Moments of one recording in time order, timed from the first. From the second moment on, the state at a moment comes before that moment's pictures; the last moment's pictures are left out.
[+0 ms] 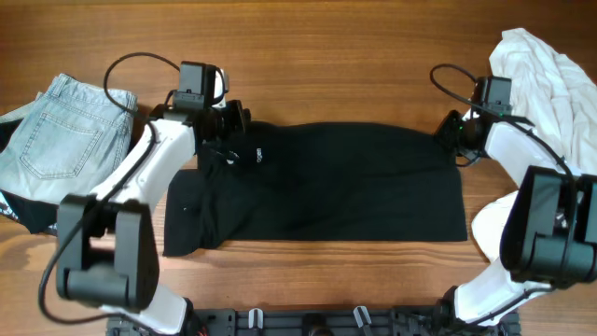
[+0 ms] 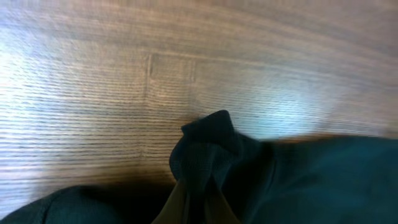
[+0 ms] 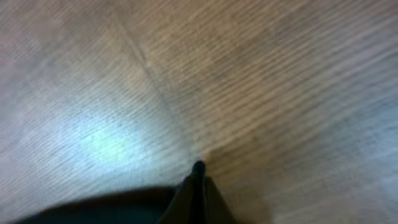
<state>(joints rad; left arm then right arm) -0.16 1.74 1.13 -0.45 0.21 -0.37 -0.17 1.83 1.06 -0.45 -0.06 0.43</state>
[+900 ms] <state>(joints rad) -0.17 1.55 1.13 -1.26 0.14 -0.44 -0.17 1.65 1.13 -1.12 0.22 0.42</state>
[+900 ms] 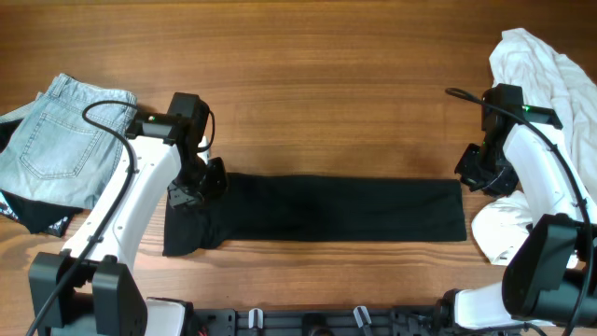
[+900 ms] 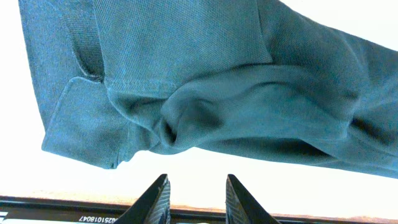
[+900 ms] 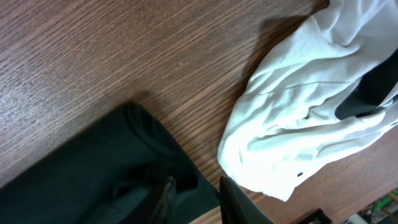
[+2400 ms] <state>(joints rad) -0.14 1.74 1.07 -1.08 0.02 -0.55 -0.17 1.65 1.13 -1.11 0.14 0.30</state>
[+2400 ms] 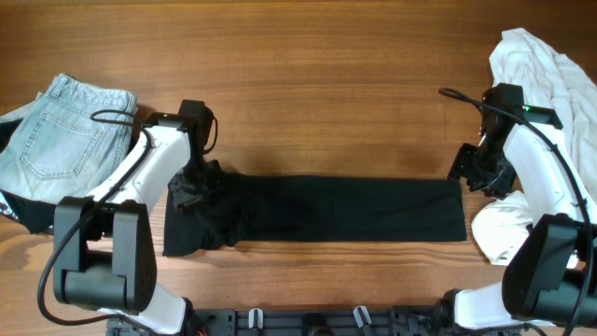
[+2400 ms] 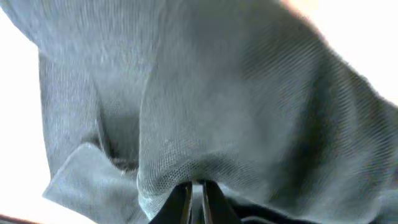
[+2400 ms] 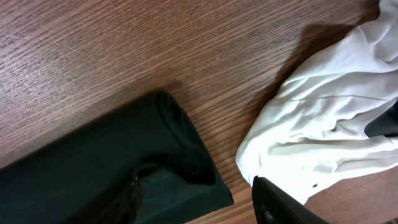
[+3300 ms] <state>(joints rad) -0.11 1.74 0.95 -0.77 -0.06 -0.58 -0.19 1.62 0.82 -0.73 -0.11 0.18</state>
